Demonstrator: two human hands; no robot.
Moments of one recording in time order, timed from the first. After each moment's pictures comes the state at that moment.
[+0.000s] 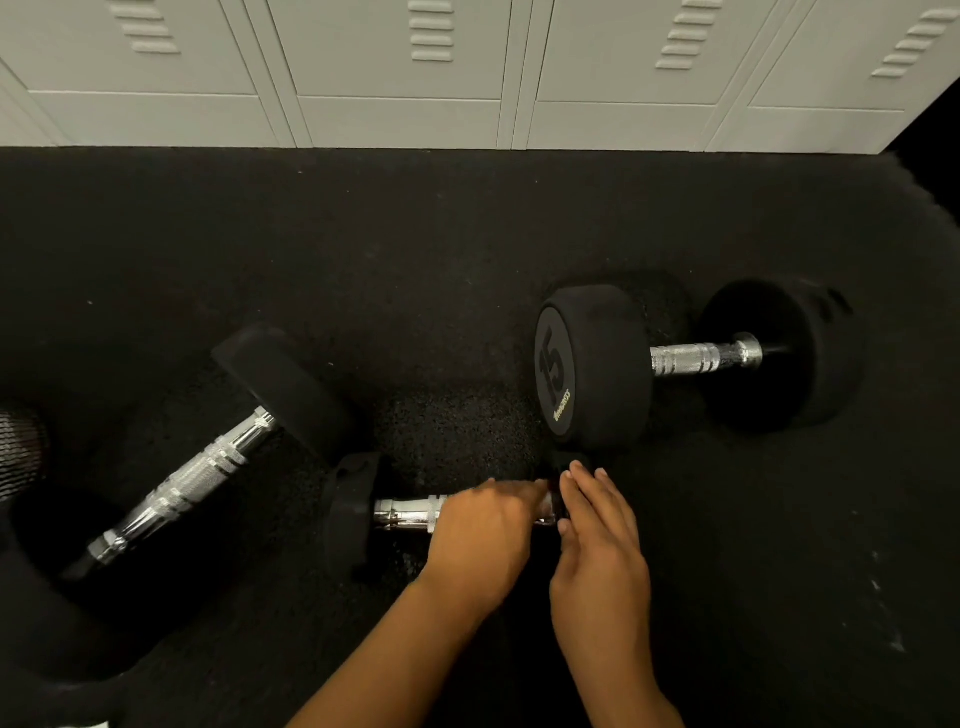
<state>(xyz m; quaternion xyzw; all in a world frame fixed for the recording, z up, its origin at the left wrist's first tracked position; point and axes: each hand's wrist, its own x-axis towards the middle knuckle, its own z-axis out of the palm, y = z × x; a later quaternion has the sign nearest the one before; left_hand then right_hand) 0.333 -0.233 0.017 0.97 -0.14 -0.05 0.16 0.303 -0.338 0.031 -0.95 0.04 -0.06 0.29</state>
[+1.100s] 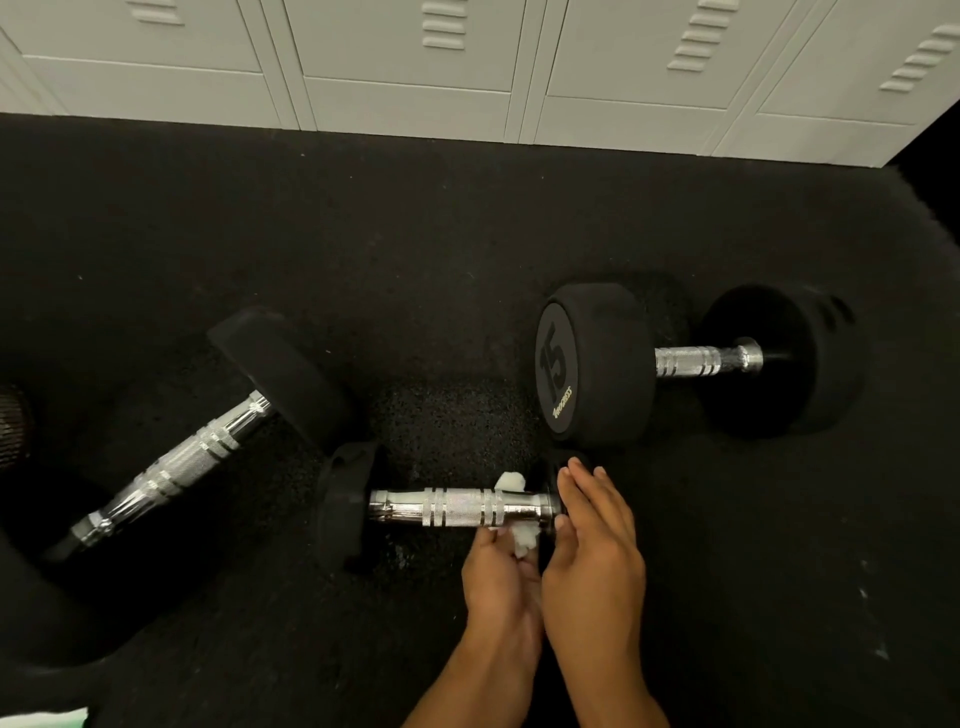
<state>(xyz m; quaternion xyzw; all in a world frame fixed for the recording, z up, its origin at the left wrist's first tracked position) 0.308 -0.287 0.003 0.22 0.52 -0.10 0.82 0.306 -0.333 0.036 -0.94 0.08 -0.05 0.32</state>
